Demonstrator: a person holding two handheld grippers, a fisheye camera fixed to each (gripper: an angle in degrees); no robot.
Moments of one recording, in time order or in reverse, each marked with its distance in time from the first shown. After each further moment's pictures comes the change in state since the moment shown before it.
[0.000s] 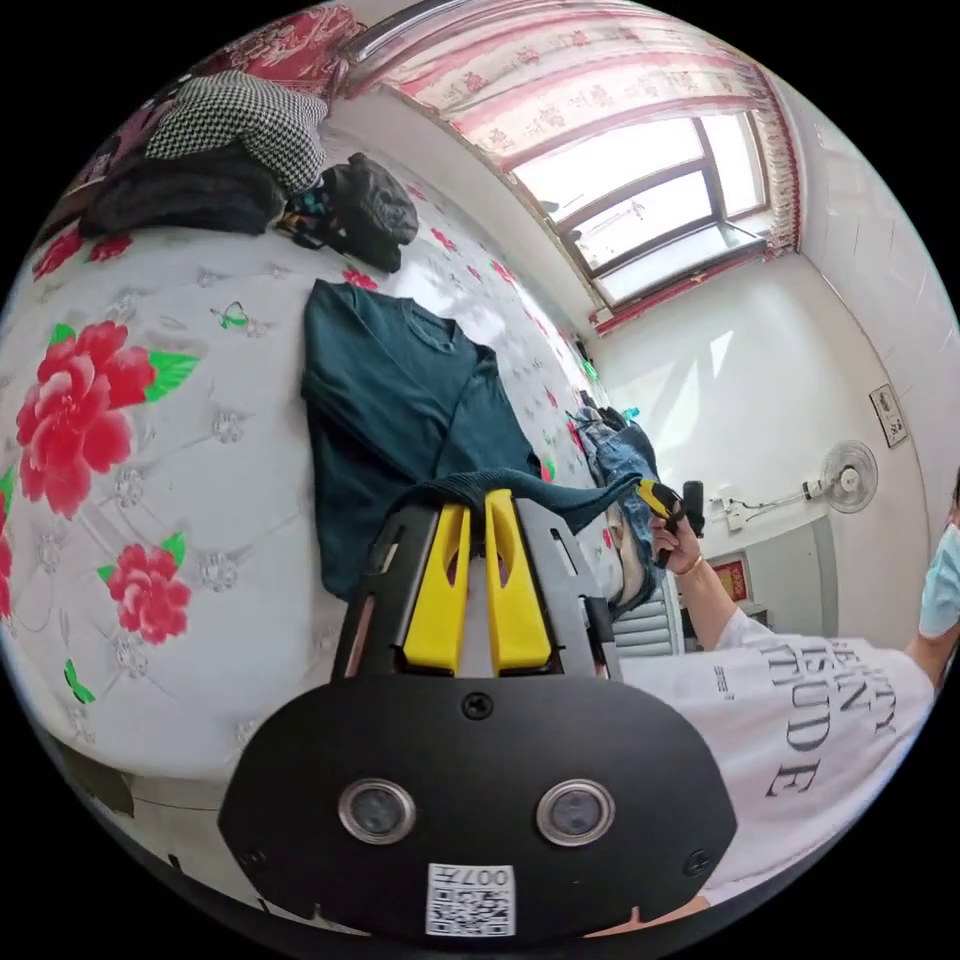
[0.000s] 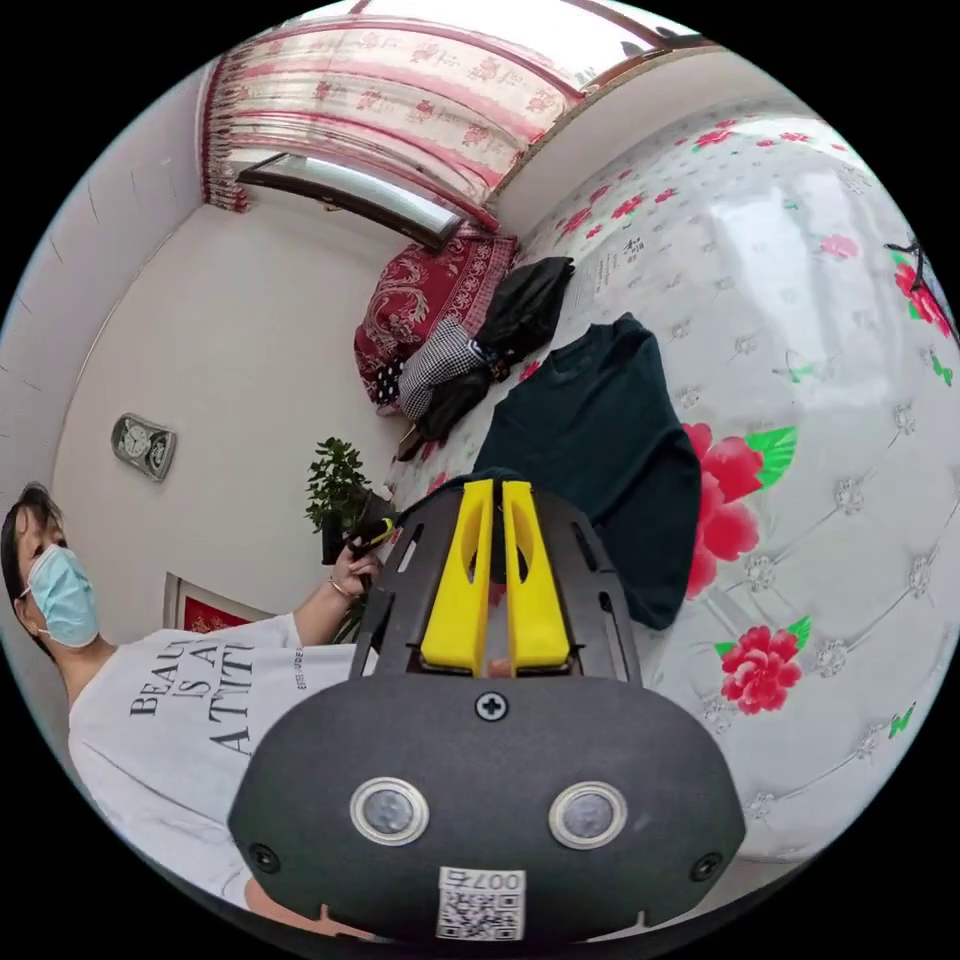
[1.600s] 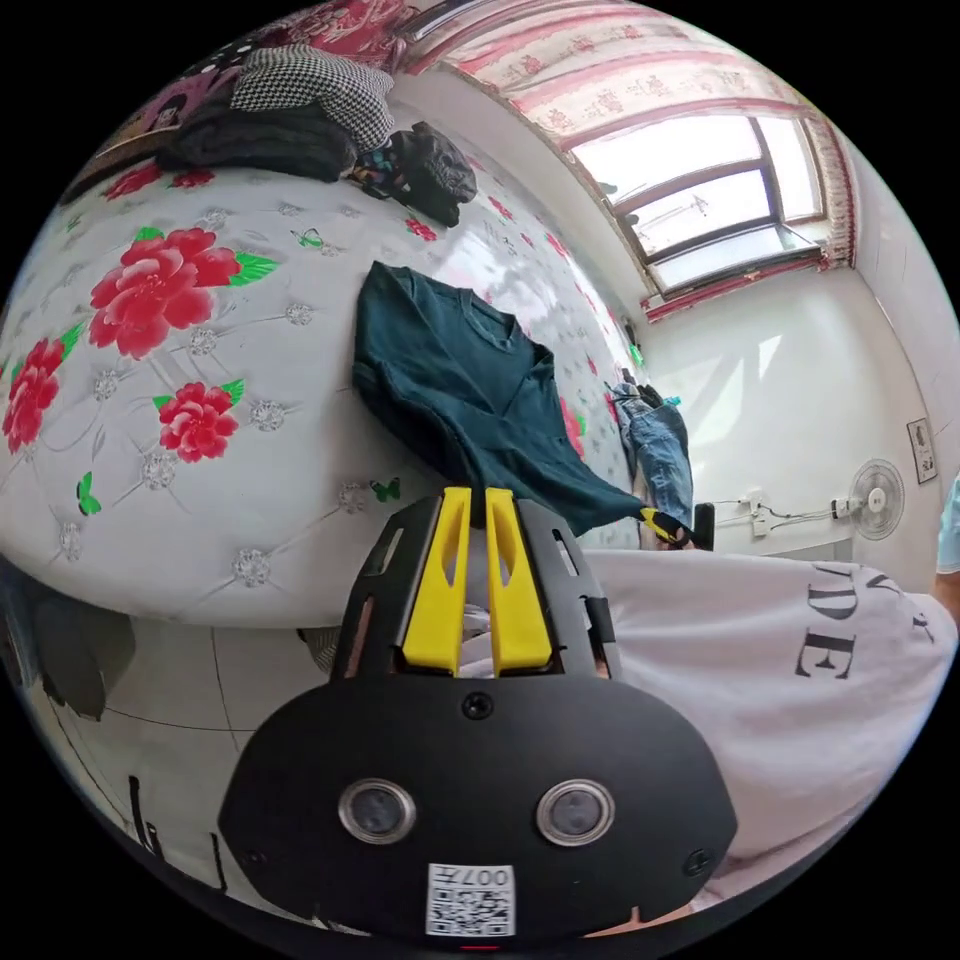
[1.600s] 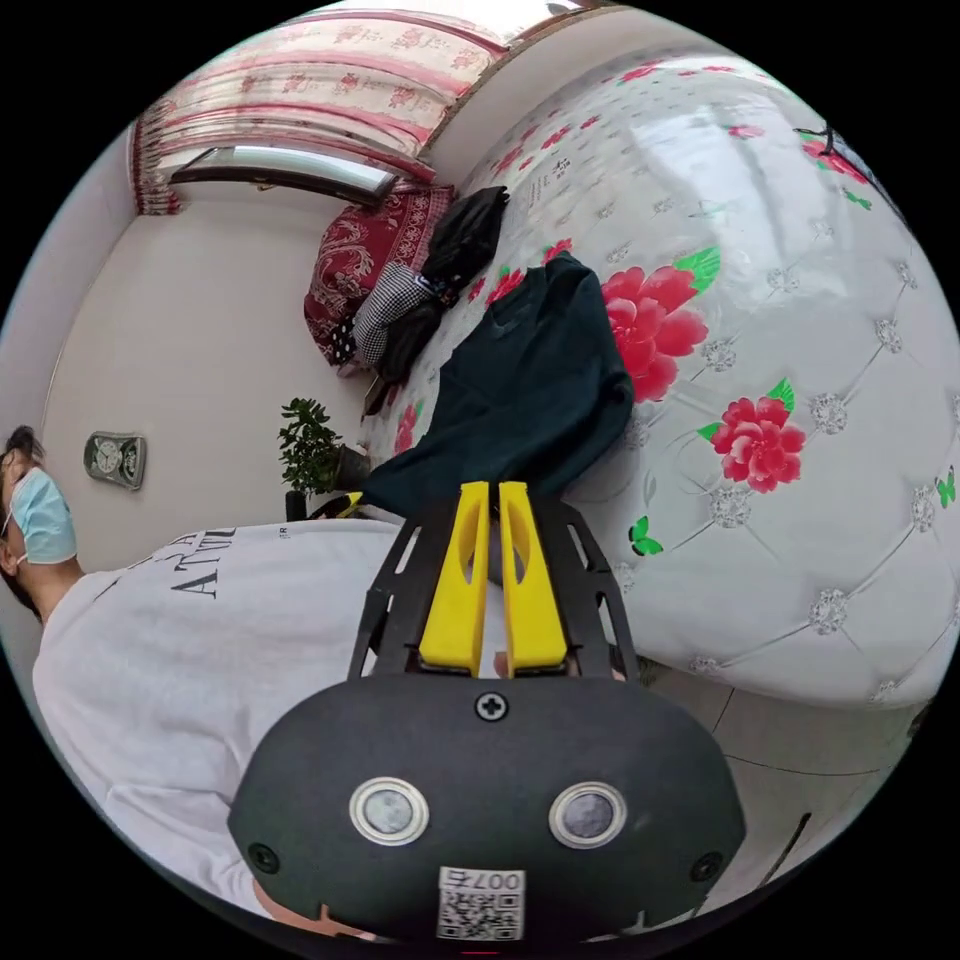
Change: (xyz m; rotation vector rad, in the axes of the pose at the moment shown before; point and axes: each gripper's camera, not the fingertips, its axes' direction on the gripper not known) left arm 0.035 0.085 -0.078 -0.058 0.024 -0.086; right arm 0.037 0.182 -0.034 -0.133 0.027 0.148
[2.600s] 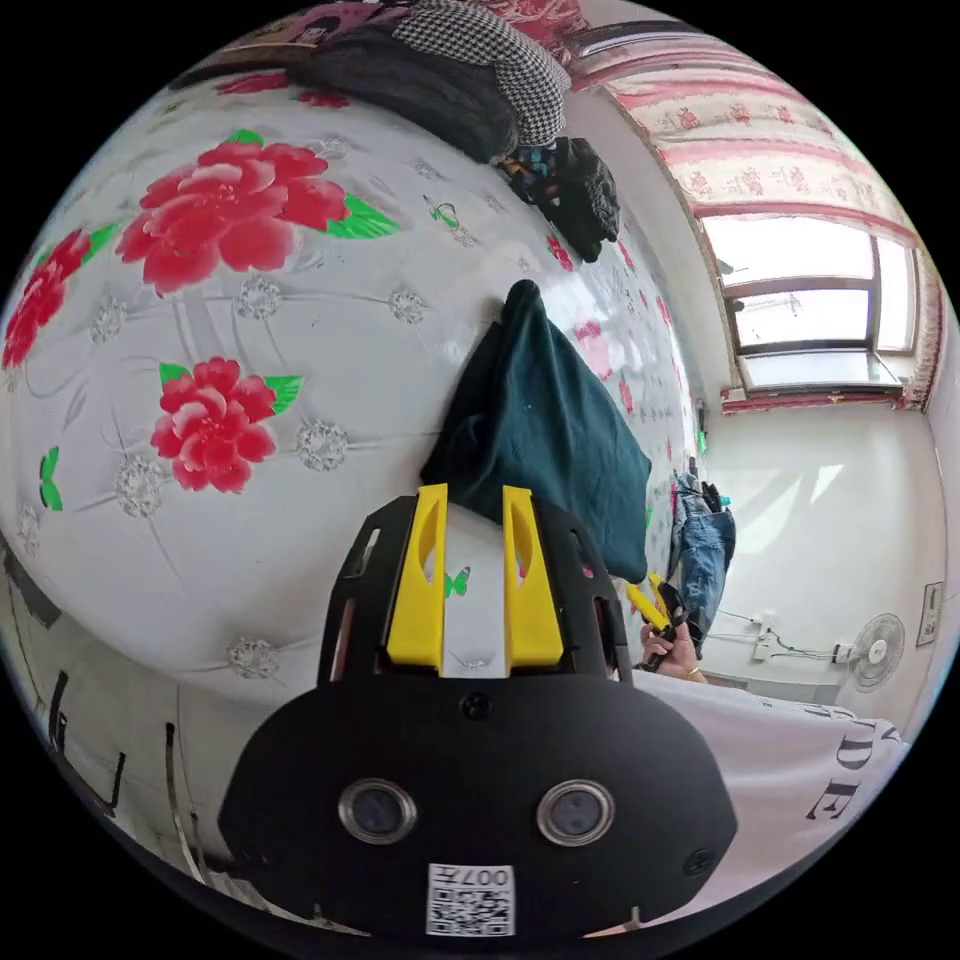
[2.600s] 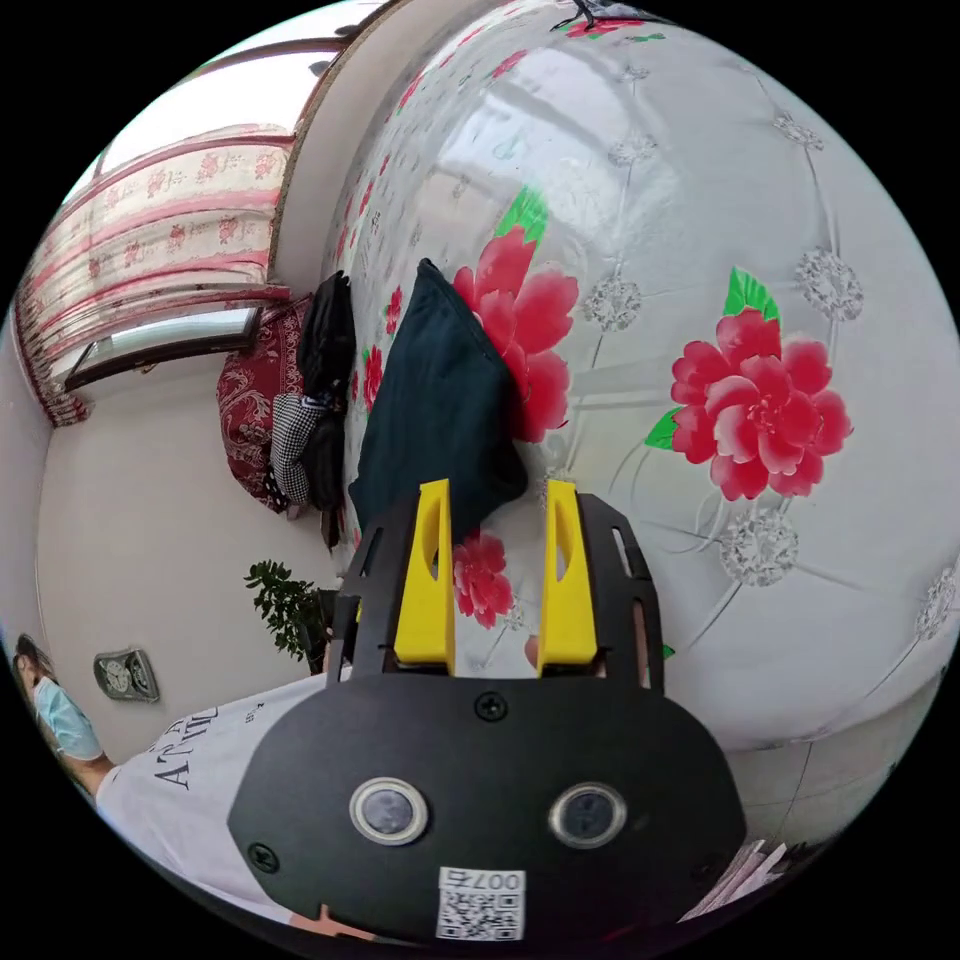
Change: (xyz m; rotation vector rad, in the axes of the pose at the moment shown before) left arm -0.078 -0.109 0.057 0.027 -0.047 -0.331; right arm 0.236 0.048 0.077 0.185 0.046 0.483
